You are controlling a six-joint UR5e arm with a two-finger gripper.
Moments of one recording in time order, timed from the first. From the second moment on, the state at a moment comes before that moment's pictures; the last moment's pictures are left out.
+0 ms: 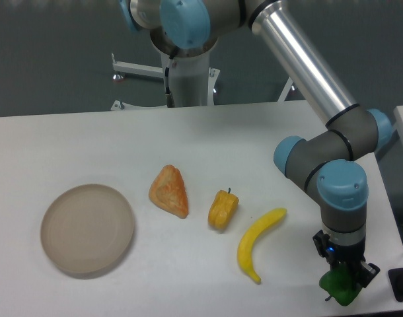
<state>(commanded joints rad) 2.35 -2.52 -0.77 -1.02 1.65 1.39</state>
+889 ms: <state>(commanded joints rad) 2.37 -2.22 -1.12 -1.15 1.60 1.40</state>
